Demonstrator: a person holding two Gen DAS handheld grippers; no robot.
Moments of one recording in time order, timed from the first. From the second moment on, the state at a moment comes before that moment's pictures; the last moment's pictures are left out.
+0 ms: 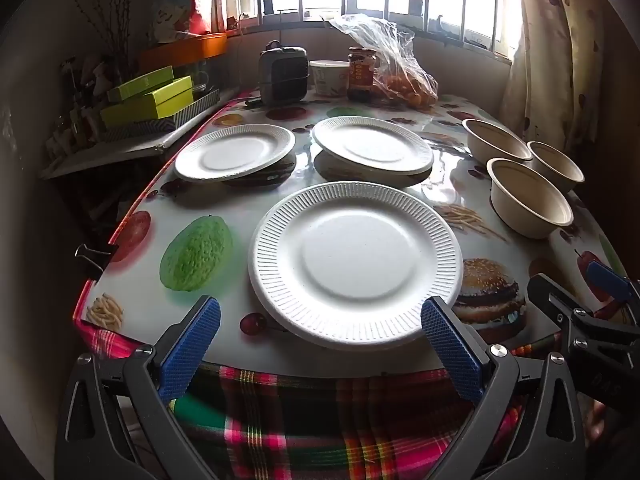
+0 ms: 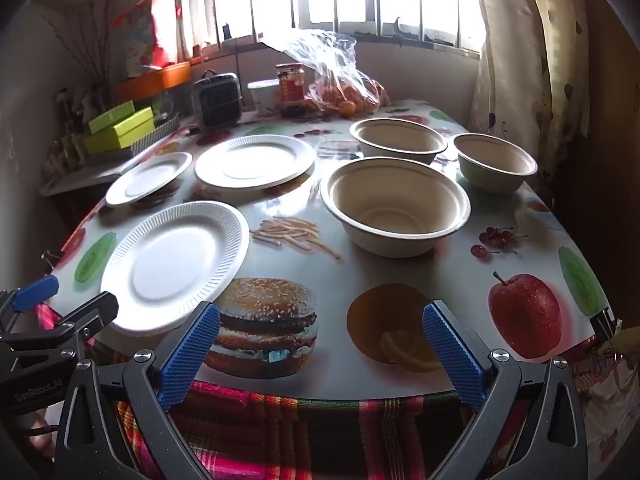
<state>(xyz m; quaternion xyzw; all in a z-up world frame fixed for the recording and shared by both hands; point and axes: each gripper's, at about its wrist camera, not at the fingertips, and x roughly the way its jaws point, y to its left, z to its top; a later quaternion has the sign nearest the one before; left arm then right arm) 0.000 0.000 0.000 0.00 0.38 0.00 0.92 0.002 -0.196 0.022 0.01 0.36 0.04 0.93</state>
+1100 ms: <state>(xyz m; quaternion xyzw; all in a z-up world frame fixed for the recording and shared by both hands) -0.003 0.003 0.007 0.00 0.37 0.00 0.93 0.002 -0.194 0.023 0.03 0.35 0.07 0.93</state>
